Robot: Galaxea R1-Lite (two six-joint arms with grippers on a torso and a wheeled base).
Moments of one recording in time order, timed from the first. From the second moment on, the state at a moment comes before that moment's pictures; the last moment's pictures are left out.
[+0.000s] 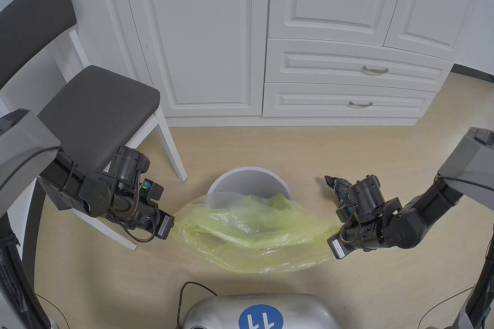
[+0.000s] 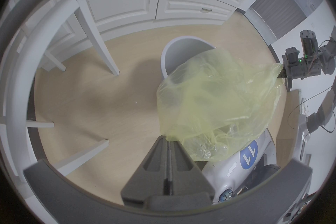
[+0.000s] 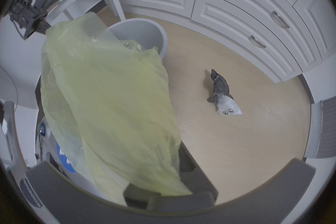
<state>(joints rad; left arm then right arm) -0.27 2.04 -0.92 -0.15 -0.19 0.19 0.50 2.08 -0.76 -0.38 -0.21 -0.09</state>
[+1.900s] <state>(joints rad) -0.28 2.24 -1.04 -0.29 -0.19 -0.03 0.44 2.32 -0.78 -0.77 -0.22 -0.05</state>
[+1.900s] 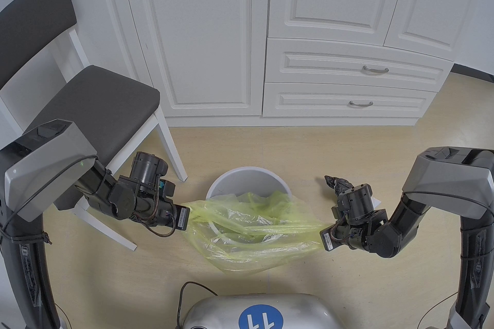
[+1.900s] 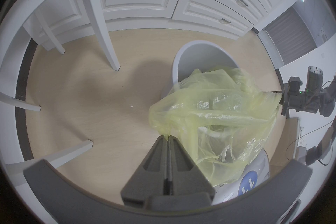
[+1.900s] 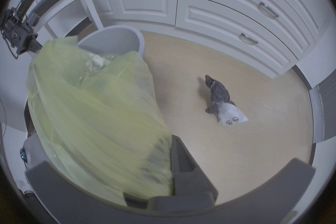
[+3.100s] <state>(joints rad) -0.24 2.21 -1.00 -0.35 -0.21 -0.02 0.04 2.38 -0.52 -1.39 0.94 -0.10</state>
